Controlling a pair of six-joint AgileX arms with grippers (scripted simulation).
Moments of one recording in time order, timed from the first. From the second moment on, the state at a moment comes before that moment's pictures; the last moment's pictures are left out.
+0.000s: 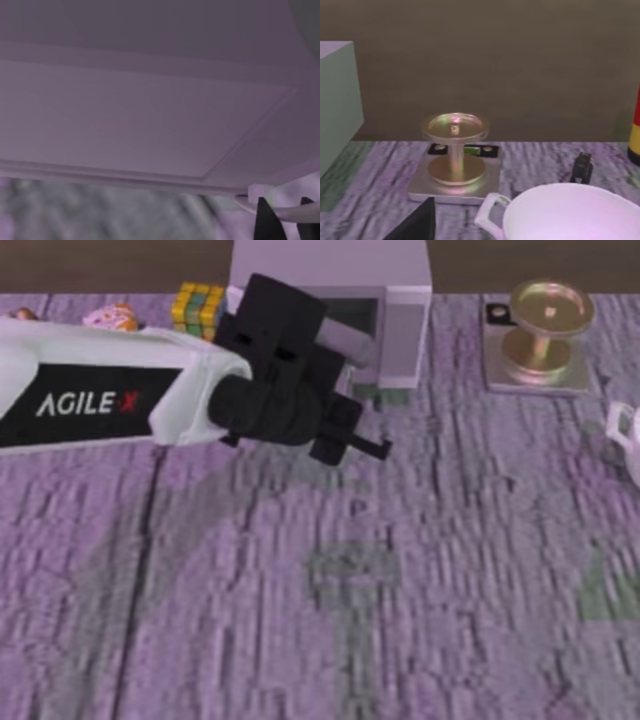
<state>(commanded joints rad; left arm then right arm) -0.57 1.97 1.26 -0.14 0.05 0.02 0.00 0.00 0.00 0.00 0.00 0.00</state>
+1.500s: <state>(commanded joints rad) -0.56 1.95 1.24 -0.14 0.08 0.05 0.00 0.00 0.00 0.00 0.00 0.00</state>
